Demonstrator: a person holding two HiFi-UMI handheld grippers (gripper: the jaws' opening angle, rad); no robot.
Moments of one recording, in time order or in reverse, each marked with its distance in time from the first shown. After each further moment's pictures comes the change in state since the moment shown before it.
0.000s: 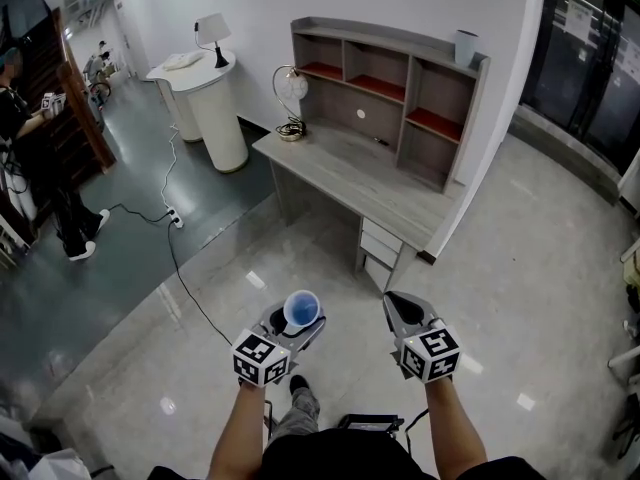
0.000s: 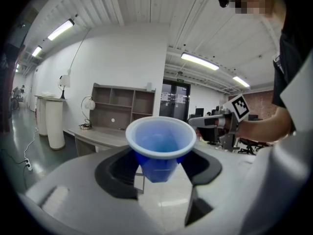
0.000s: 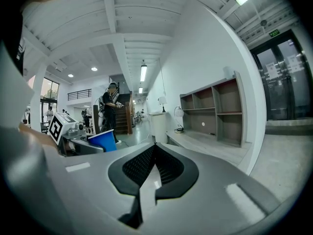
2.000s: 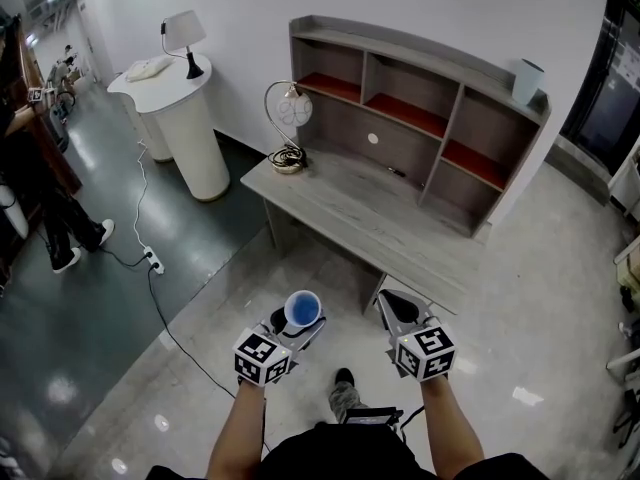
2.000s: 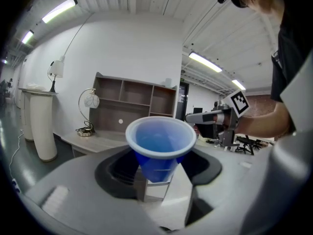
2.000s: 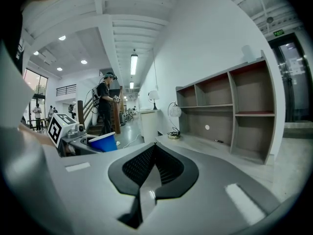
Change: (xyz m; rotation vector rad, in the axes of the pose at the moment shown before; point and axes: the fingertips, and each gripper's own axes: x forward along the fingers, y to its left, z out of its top) left arm 0.121 0.286 0.047 0.004 0.031 -0.118; right arm 0.299 -0.057 0.056 0.003 0.036 -0.098
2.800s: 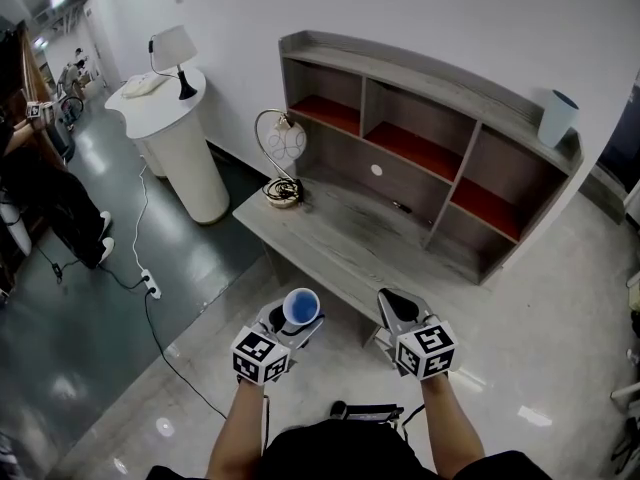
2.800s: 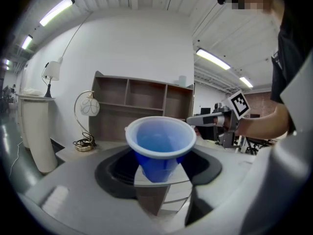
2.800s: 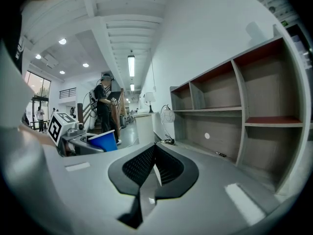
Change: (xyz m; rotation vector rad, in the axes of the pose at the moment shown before) left arm 0.125 0.097 0.069 0.022 -0.013 0.060; right arm 0.117 -0.123 0.052 -0.003 -0.022 0.049
